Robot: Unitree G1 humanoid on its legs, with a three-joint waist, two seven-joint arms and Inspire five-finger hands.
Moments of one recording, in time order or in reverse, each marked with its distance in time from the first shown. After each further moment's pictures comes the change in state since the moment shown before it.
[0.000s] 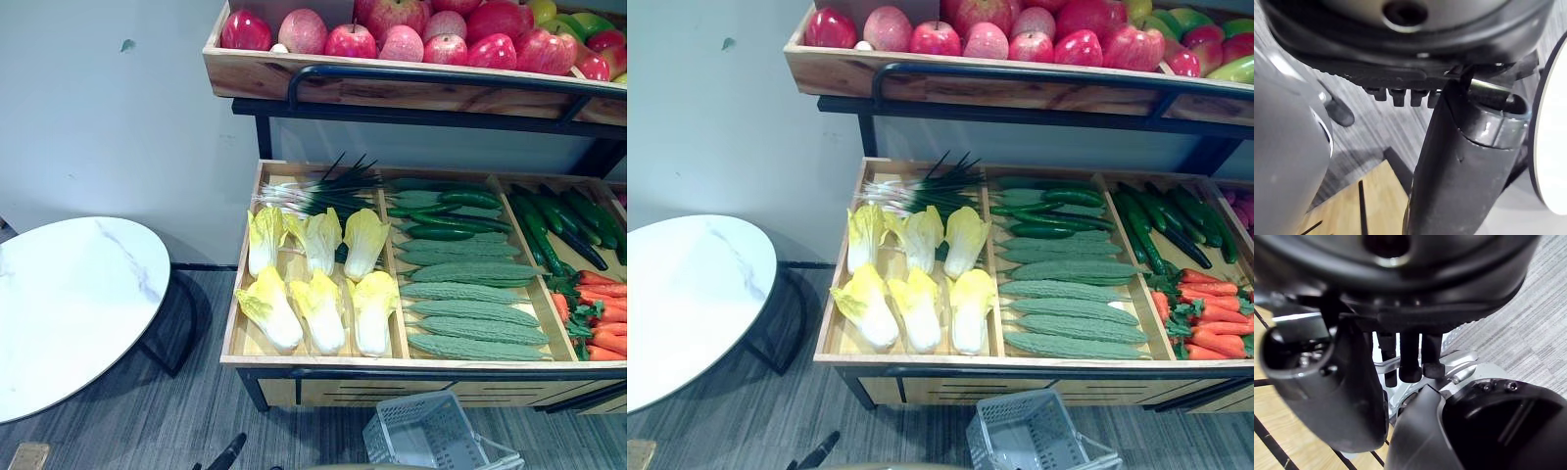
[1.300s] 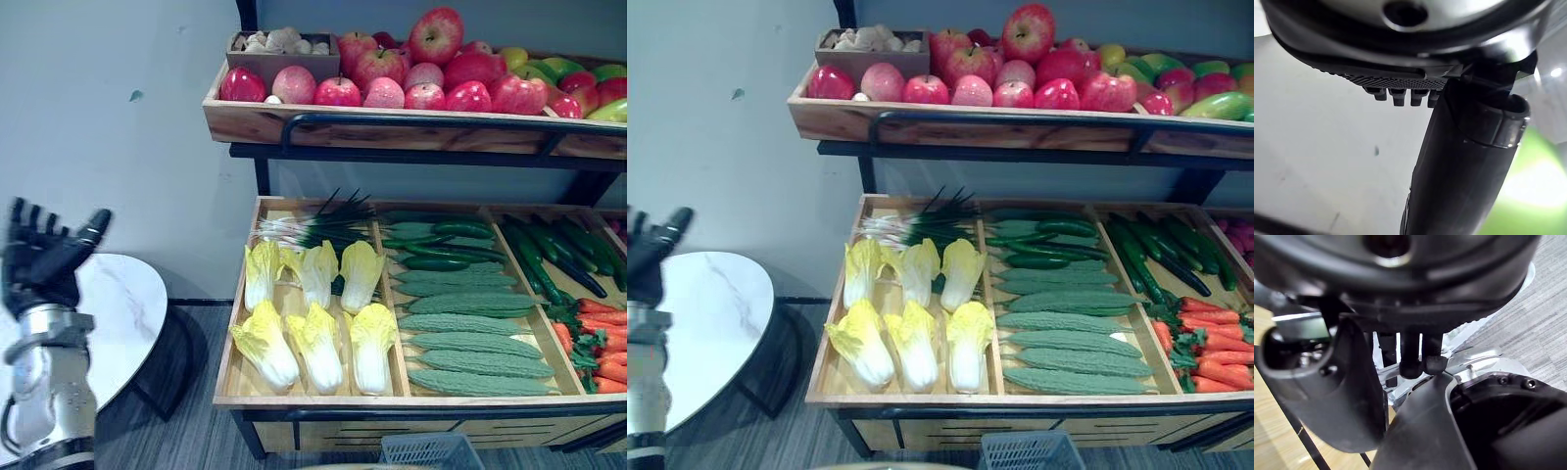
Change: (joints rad) left arm -0.221 0.390 0.246 -1.027 0.049 0.181 0.031; right arm 0.109 -0.028 0.143 -0.087 -0.061 0.018 0.000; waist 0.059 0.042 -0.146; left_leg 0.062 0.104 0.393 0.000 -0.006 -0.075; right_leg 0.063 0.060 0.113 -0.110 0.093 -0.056
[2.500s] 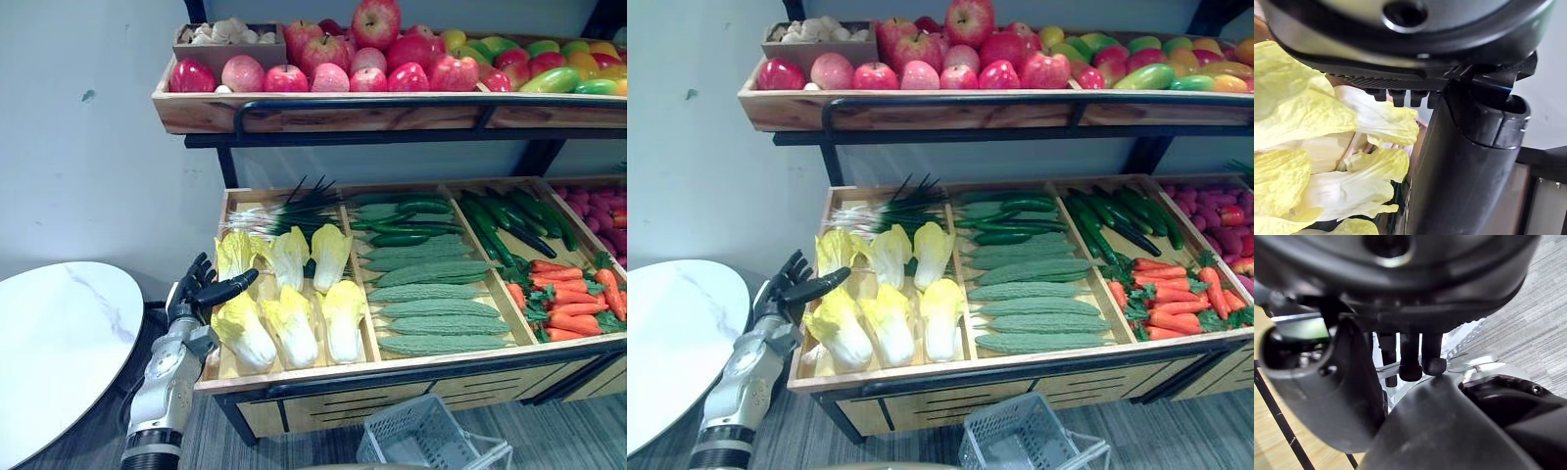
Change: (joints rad) left arm -0.070 -0.186 -0.286 0.128 0.316 0.236 0.057; right arm -0.004 -0.029 0.117 -0.087 -0.017 0.007 0.025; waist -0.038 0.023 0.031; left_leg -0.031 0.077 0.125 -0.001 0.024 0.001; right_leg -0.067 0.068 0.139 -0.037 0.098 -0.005
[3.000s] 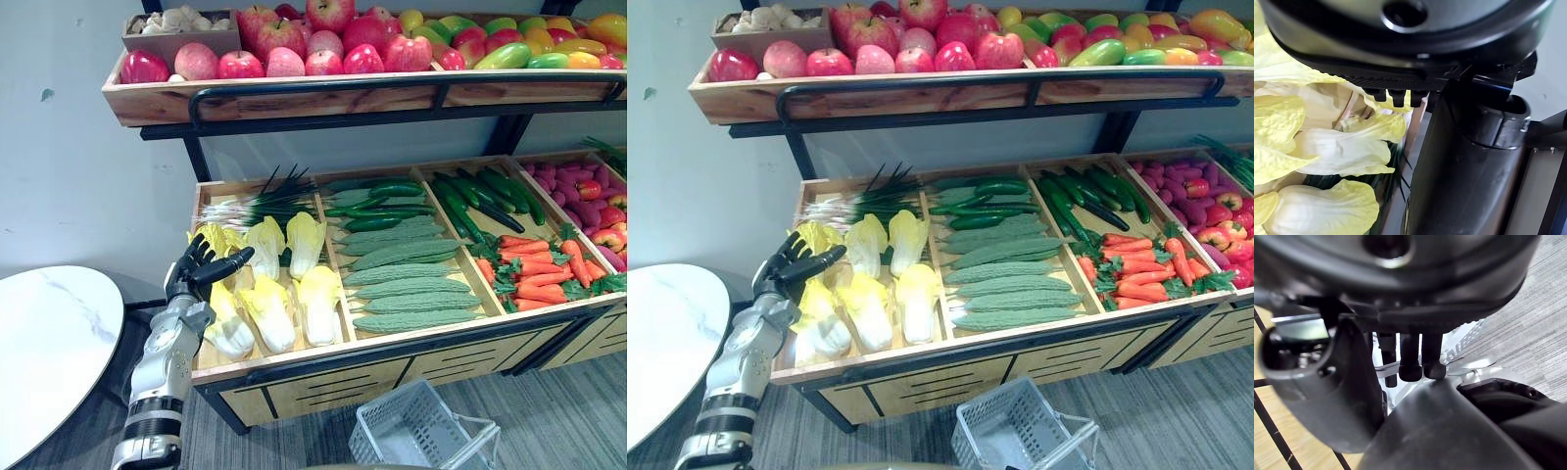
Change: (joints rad) left arm -0.153 0.029 0.020 0.099 -0.041 -0.001 -0.034; right arm -0.006 0.001 0.022 -0.023 0.003 -0.013 0.013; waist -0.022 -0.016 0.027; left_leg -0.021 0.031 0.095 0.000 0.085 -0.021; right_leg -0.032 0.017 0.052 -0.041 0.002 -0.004
